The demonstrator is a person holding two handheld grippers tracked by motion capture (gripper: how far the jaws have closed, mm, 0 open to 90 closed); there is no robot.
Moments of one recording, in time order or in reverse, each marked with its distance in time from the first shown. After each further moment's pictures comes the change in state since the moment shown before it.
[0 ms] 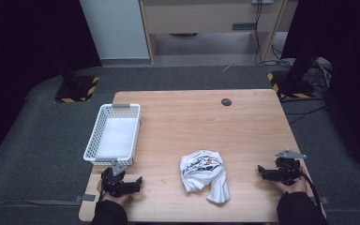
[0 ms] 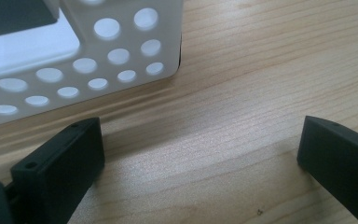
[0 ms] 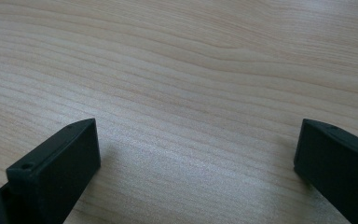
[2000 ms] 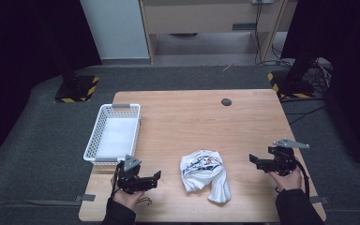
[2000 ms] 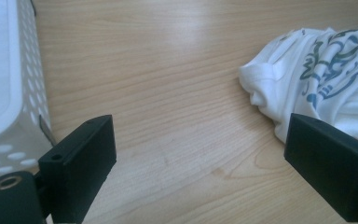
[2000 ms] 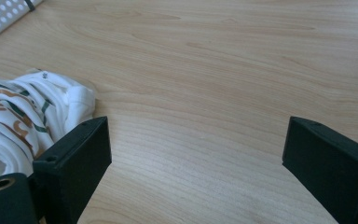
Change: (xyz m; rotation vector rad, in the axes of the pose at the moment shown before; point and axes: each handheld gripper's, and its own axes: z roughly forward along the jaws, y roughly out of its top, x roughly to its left) left arm -0.065 0.058 -0.040 -0.099 -0.178 -0.033; right arm 0.030 0.054 -0.036 -0.123 0.191 0.074
